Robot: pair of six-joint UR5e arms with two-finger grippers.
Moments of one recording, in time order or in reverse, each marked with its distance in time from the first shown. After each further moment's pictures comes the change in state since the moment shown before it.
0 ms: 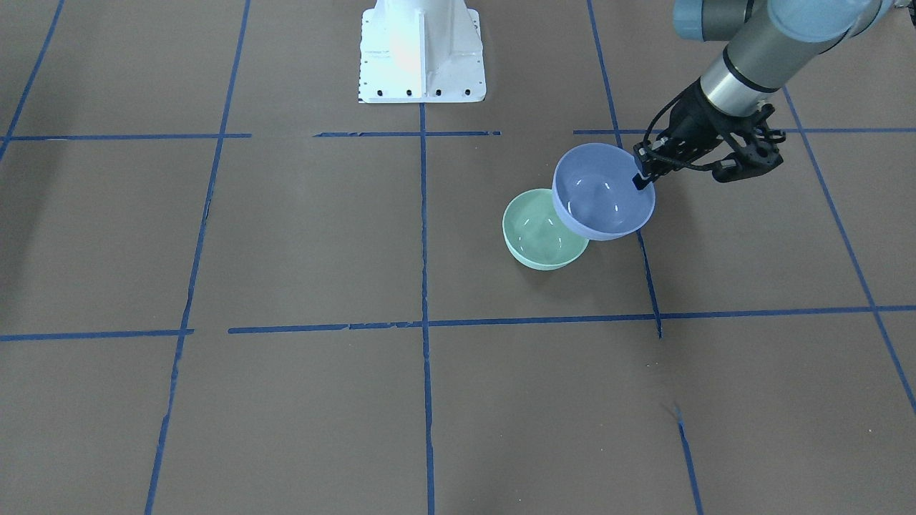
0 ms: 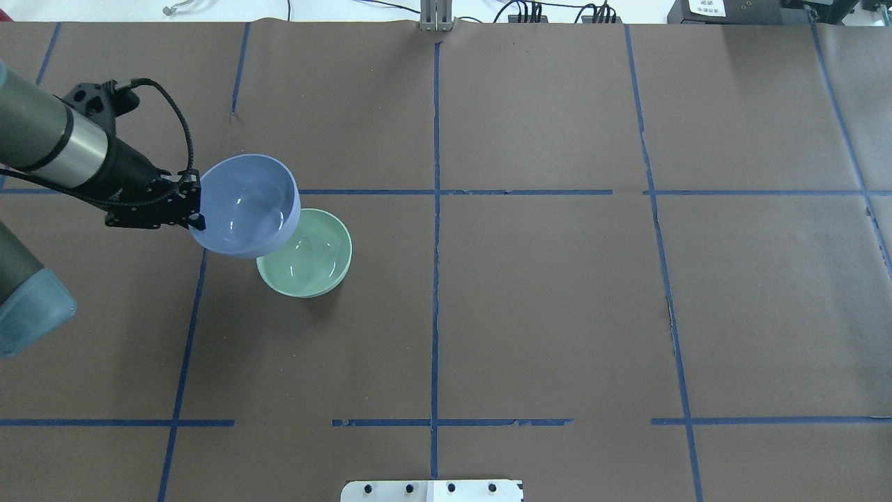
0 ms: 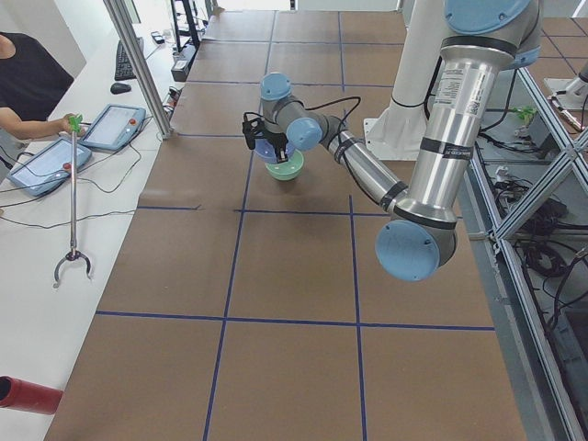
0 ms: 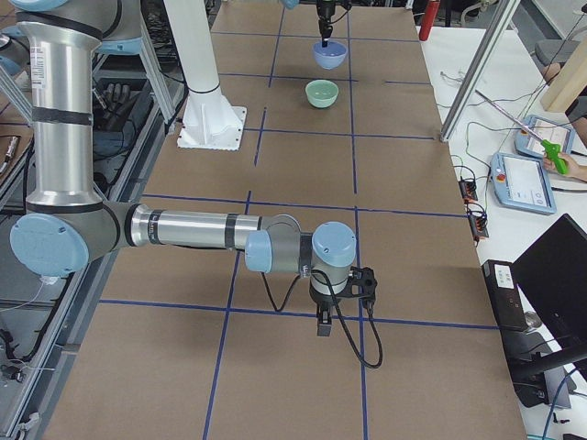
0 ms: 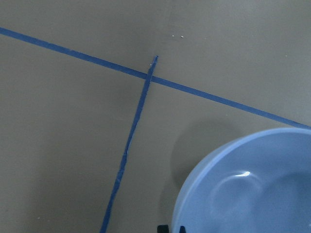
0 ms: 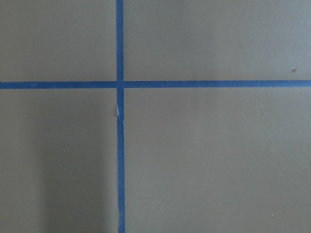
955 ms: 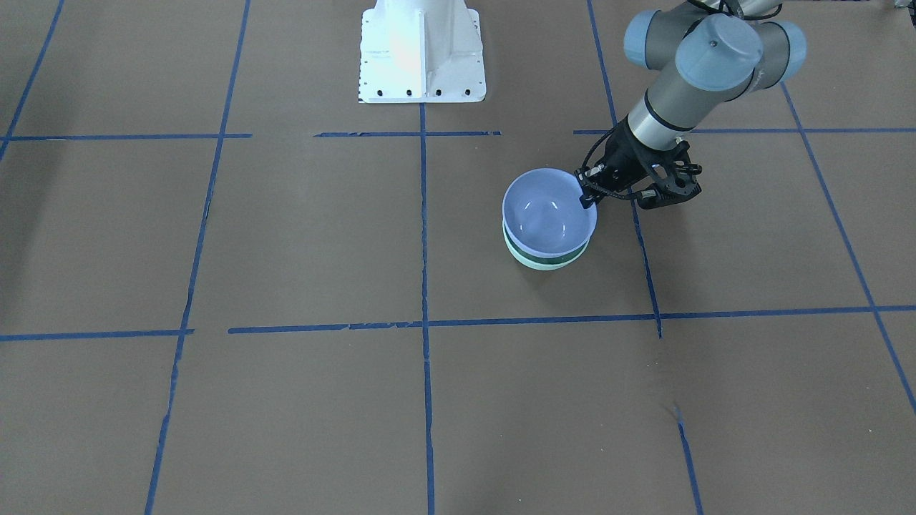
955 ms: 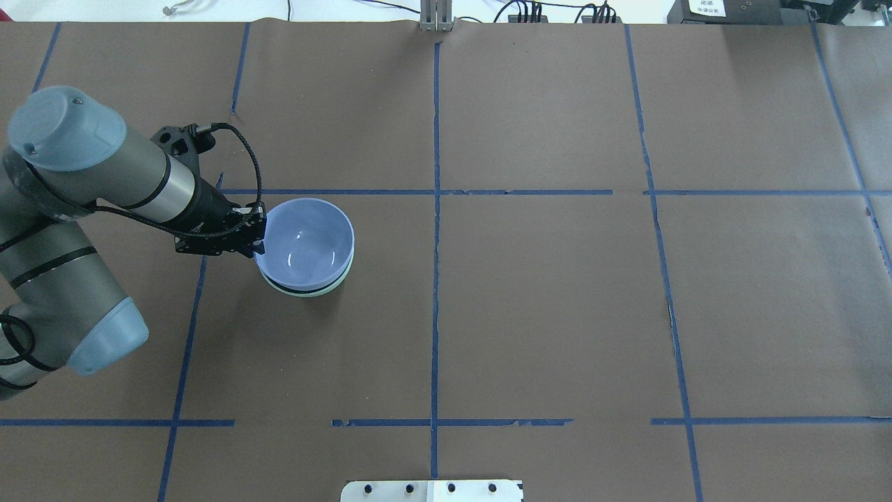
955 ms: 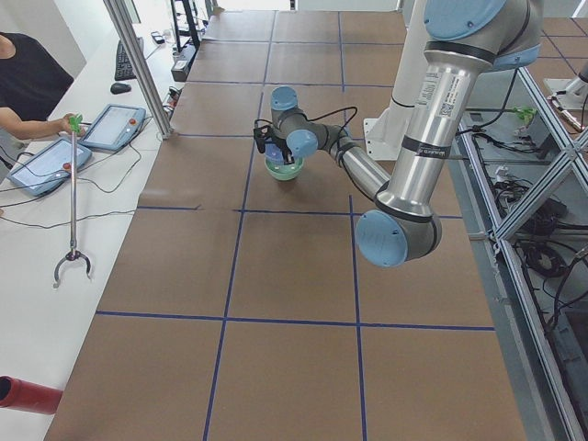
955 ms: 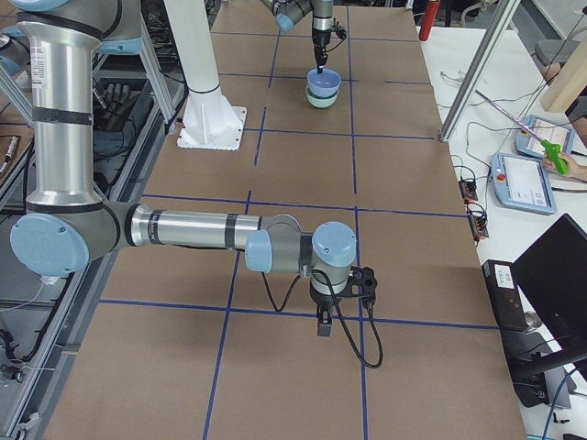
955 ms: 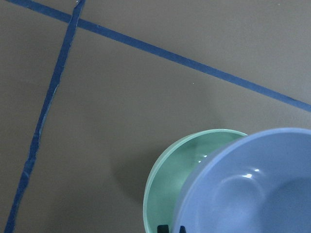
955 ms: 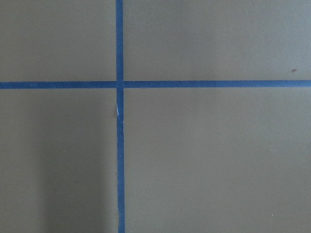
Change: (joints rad) left arm 0.113 -0.068 0.121 -0.080 0.063 -0.058; right arm 0.000 0.000 0.000 0.000 -0.001 0.000
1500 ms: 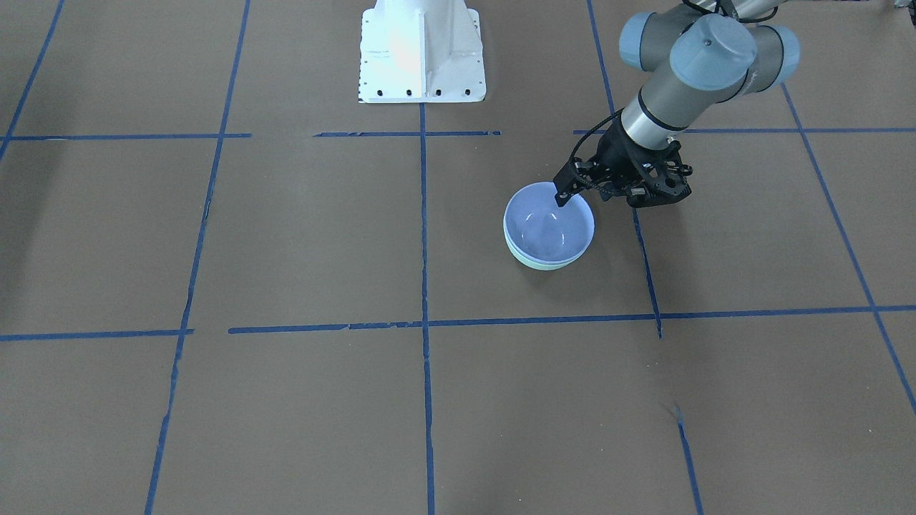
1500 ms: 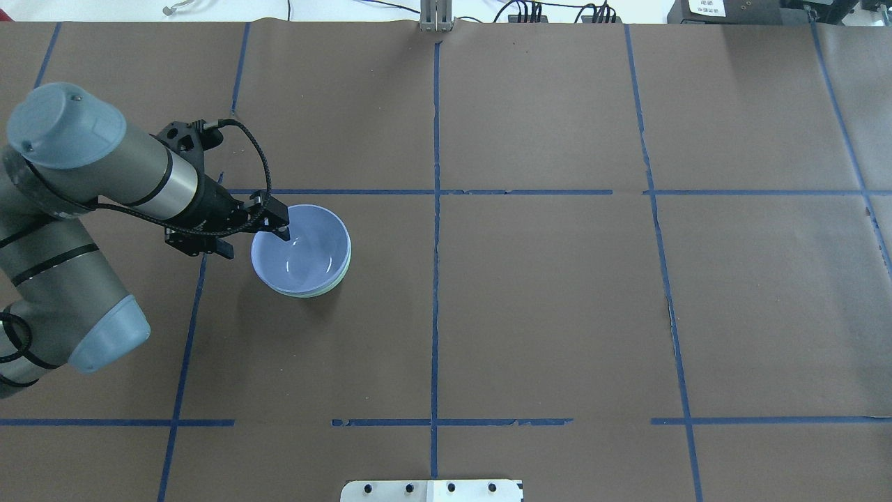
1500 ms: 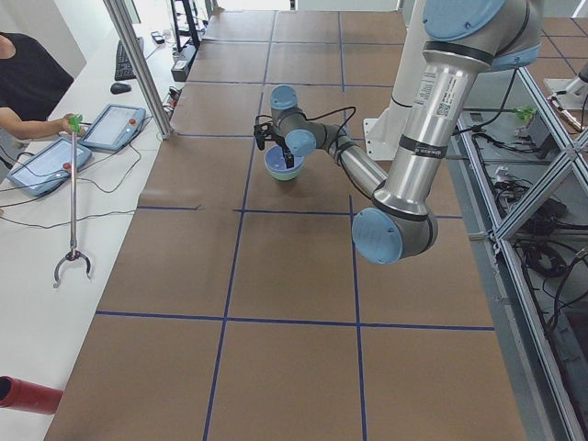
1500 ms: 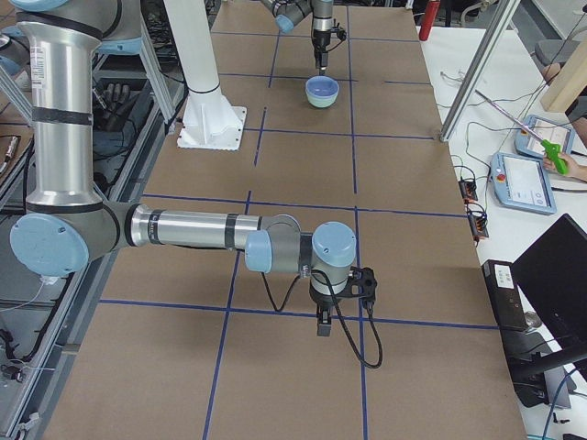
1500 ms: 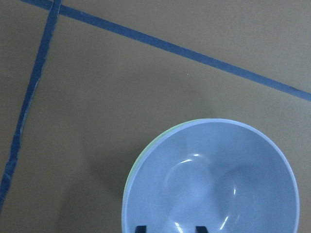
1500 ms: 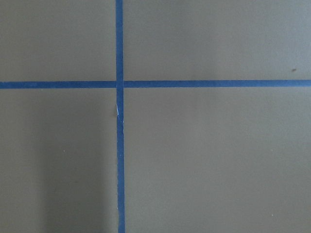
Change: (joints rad) left arm -0.012 -0.001 -0.024 -0.023 -0.010 0.047; right arm 0.000 0.000 0.000 -0.001 0.000 0.000
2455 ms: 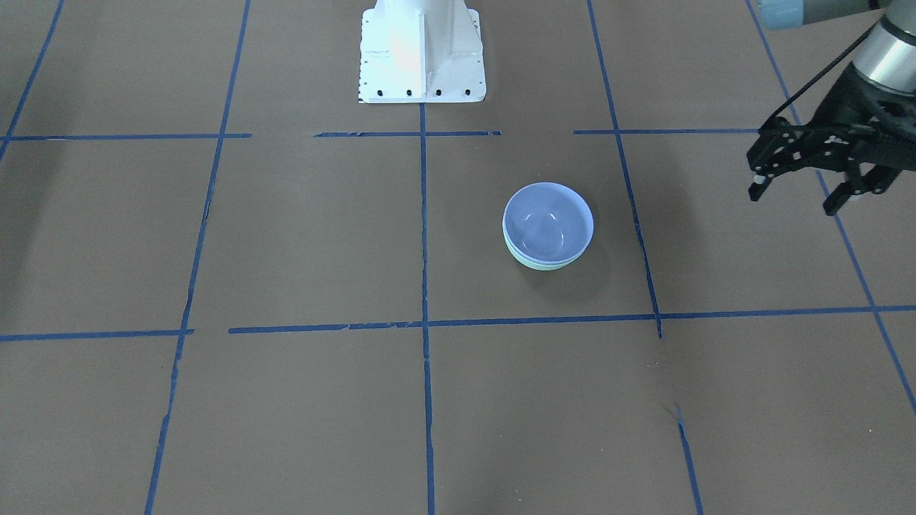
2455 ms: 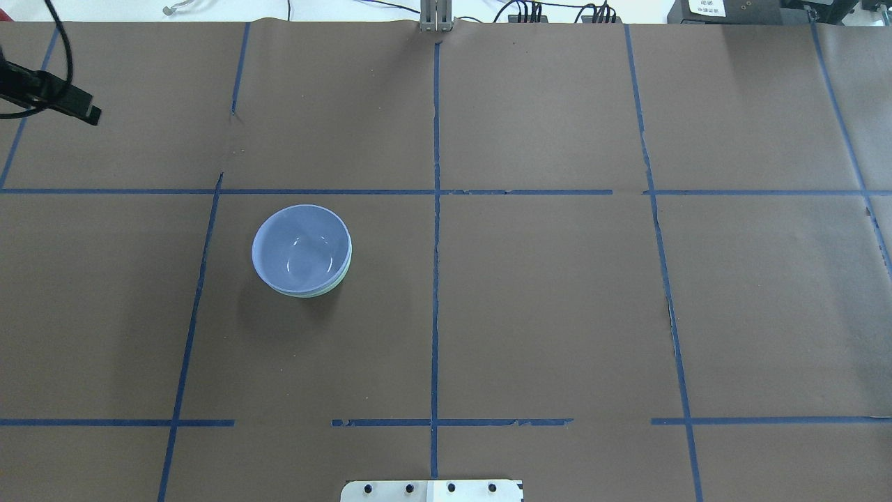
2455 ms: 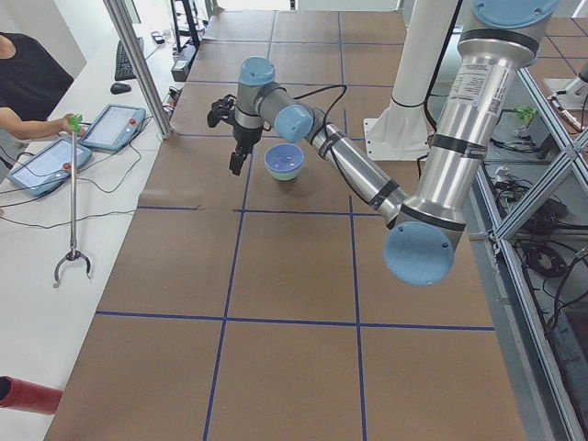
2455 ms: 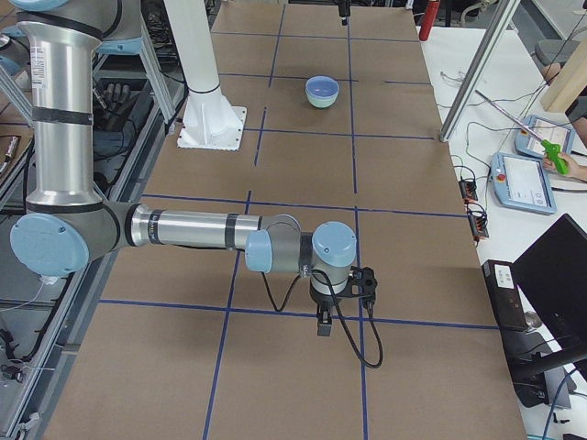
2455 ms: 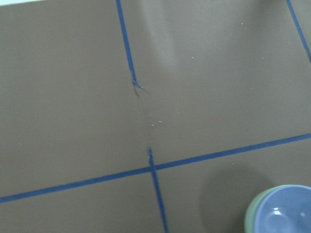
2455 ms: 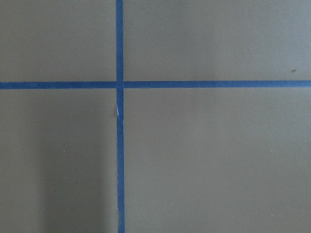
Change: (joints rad) left arm -0.453 0.092 -0.133 0.313 -0.003 0.969; right arm 0.000 0.000 0.000 0.001 -0.001 0.000
